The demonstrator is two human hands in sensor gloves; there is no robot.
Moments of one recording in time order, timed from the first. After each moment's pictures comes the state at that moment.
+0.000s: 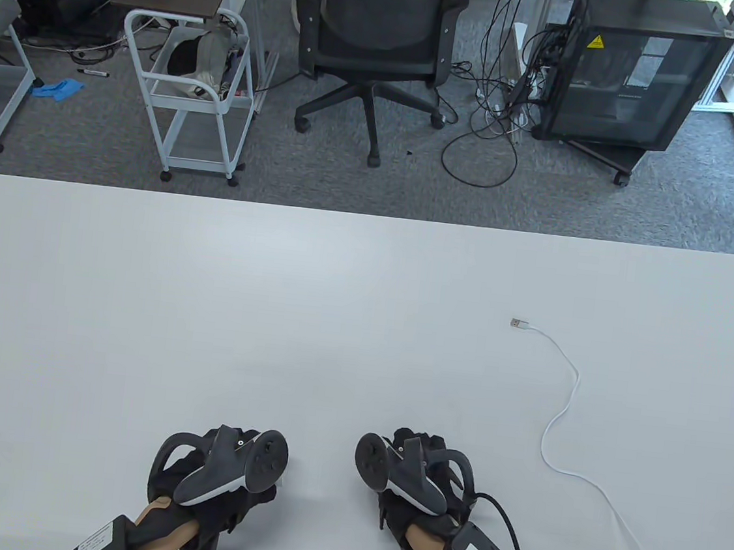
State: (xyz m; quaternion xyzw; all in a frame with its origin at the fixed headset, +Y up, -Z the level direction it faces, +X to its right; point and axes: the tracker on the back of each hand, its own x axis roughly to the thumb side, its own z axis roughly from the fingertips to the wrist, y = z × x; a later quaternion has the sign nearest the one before) left_hand -0.154 -0.728 -0.225 -0.12 -0.12 -0.02 0.98; right_hand 0.052 -0.771 -0.256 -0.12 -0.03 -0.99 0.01
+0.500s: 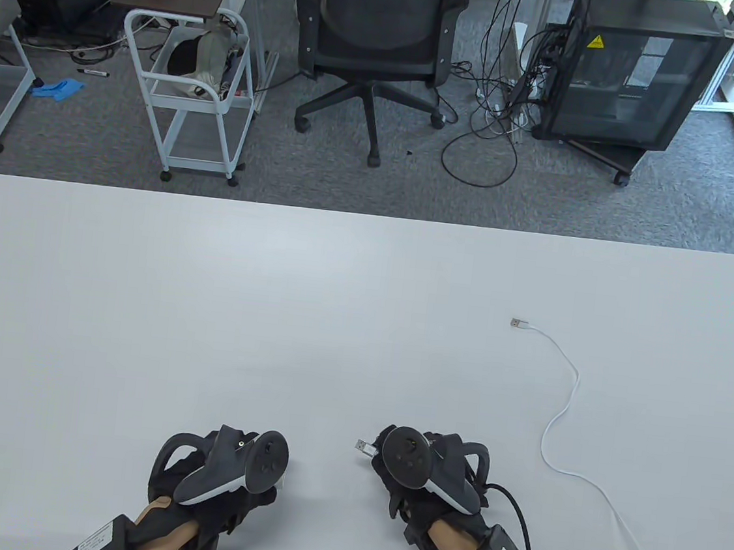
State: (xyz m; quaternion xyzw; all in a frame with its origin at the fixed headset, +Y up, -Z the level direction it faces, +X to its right) left_hand -0.154 -0.730 -0.226 -0.14 -0.13 -0.02 0.98; right_hand 0.084 -0.728 -0.256 -0.15 0.03 -0.98 -0.14
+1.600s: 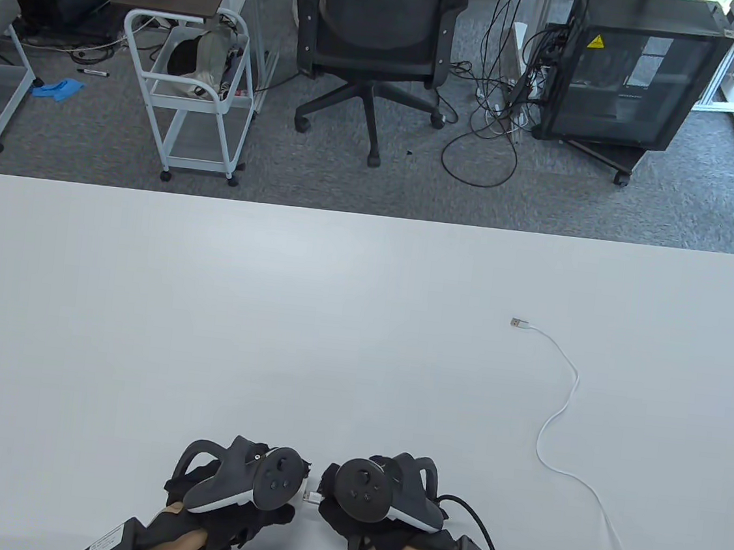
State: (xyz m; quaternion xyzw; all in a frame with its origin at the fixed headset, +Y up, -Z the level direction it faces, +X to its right) left_hand -0.131 -0.729 -0.213 -0.14 -0.21 0.02 0.97; right_hand 0.023 -0.730 -0.217 -0.29 -0.04 -0.94 -0.17
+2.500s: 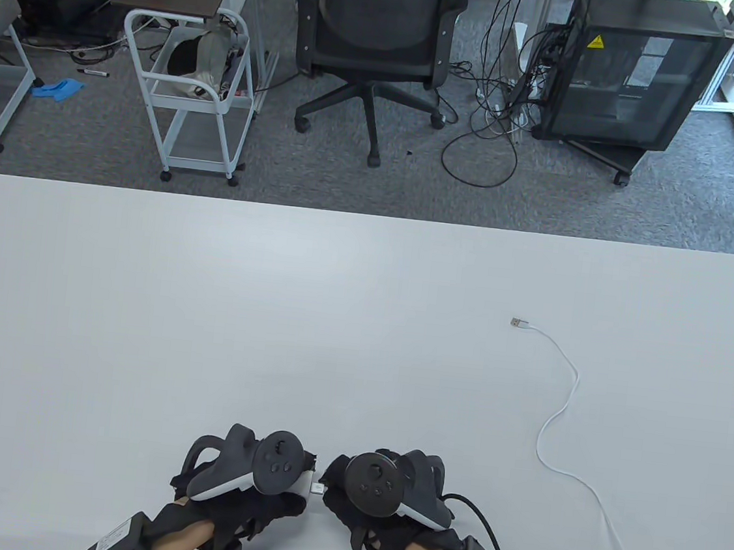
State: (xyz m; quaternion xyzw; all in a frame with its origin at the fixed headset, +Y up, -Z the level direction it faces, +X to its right) left_hand -0.133 -0.735 -0.226 -0.16 -0.19 0.07 0.97; right_hand 0.033 -0.726 -0.224 -0.26 -0.02 -0.95 -0.19
